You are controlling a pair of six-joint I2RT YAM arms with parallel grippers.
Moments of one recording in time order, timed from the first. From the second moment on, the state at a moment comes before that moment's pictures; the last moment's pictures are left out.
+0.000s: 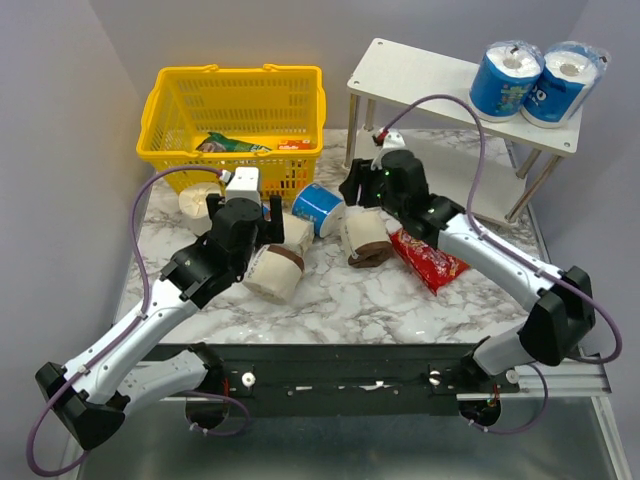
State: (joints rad) left arm -0.71 0.95 1.02 -0.52 -0.57 -0.32; right arm 0.65 1.46 1.27 -0.16 0.14 0.33
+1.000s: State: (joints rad) left arm -0.71 0.91 1.00 -0.50 -0.62 -0.33; right arm 0.87 1.79 1.22 0.00 0.57 1.10
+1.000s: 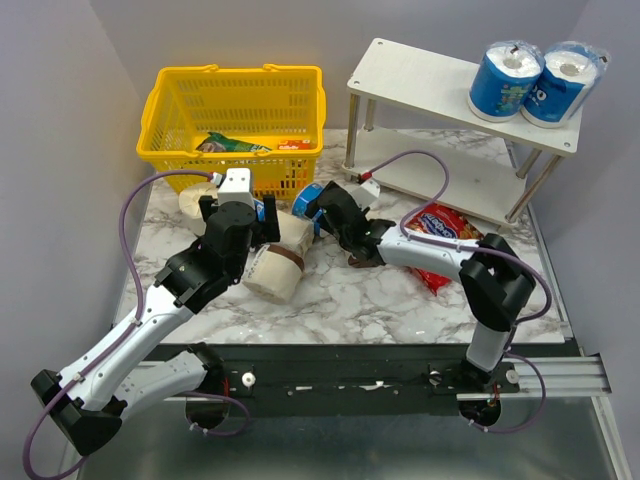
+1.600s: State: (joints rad) left arm -0.71 0.91 1.00 -0.49 -0.62 -0.33; right arm 0.87 1.92 1.31 -0.12 0.68 1.26
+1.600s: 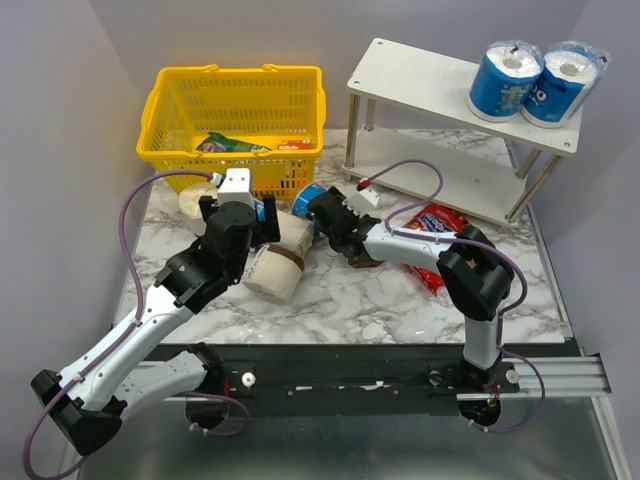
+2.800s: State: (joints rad) left arm -0.71 0.91 0.99 -0.49 -0.62 -0.34; right arm 0.85 1.77 1.03 0.34 0.58 0.65
